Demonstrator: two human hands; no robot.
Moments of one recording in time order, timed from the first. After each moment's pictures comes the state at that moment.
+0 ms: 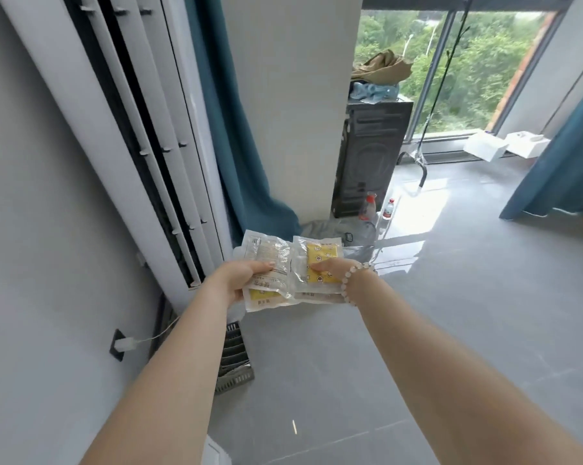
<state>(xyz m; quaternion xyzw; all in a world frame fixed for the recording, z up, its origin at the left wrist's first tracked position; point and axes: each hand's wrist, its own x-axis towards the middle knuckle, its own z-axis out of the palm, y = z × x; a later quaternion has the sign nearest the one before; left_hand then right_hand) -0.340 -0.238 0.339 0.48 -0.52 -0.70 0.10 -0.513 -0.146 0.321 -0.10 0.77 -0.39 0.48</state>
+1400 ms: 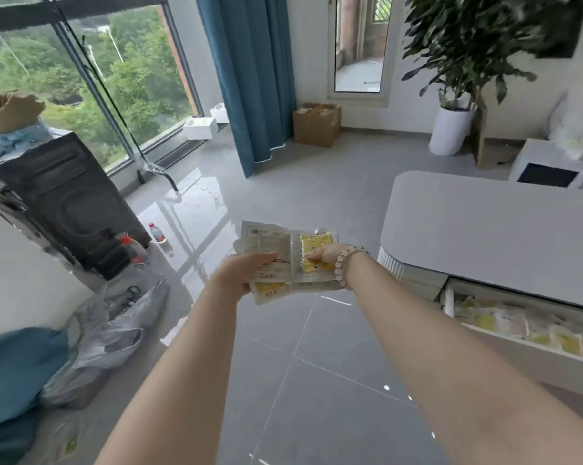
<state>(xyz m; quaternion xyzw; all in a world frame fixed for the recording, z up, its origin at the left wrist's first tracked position) -0.759 0.142 0.341 0.25 -0.67 -0.67 -0.18 -0.791 0.322 0.326 0.16 0.78 -0.53 0.28</state>
